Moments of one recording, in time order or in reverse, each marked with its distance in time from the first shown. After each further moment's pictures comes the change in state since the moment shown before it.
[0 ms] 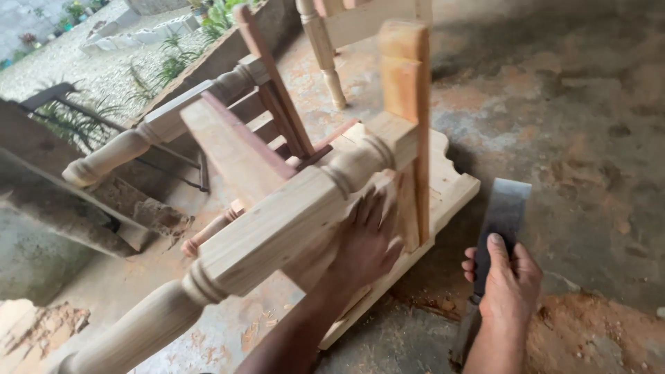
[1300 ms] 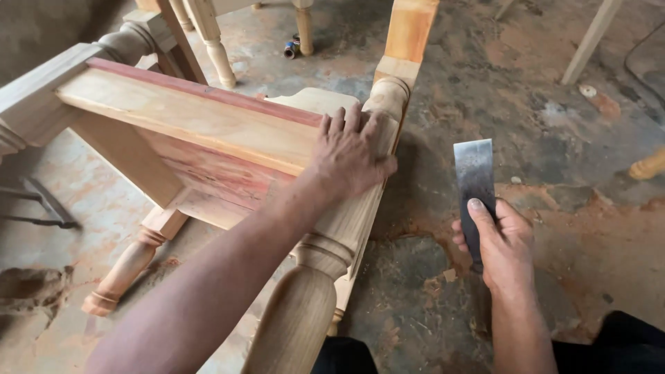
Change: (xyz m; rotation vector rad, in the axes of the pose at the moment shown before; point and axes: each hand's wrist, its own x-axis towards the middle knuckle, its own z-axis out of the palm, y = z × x) left_hand -0.020 -0.142 -0.180 -0.290 -0.433 0.041; right_hand -0.232 -0.021 0.125 -0.420 0.221 -0.211
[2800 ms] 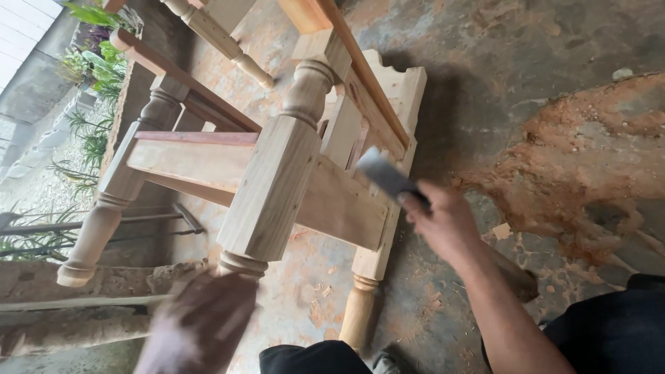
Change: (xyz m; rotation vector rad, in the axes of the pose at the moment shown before) left_hand -0.198 0.066 -0.014 0.784 -0.189 0.367; right_hand 0.045 0.041 -0.052 -0.075 -0.358 0.256
